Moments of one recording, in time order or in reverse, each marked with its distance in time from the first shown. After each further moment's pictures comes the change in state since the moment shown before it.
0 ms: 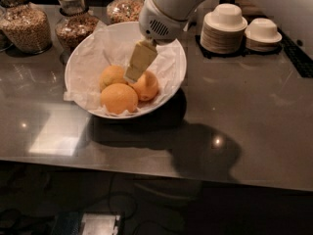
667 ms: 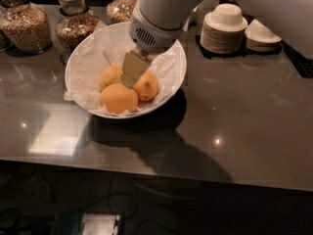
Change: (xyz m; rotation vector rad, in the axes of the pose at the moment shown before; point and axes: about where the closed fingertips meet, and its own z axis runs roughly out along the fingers) arm 0.007 0.028 -0.010 0.113 0.102 0.189
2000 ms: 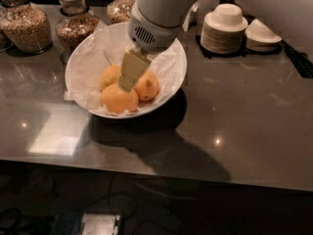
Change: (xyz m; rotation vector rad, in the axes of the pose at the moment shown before) arm -0.001 0.007 0.002 -0.042 0.030 -0.015
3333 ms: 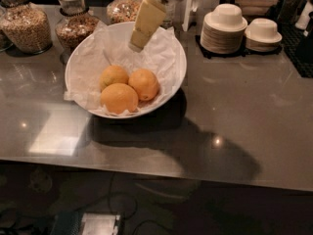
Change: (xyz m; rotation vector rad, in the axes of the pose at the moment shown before) arm -0.032 -0.062 -0.059 0.026 -0.124 -0.189
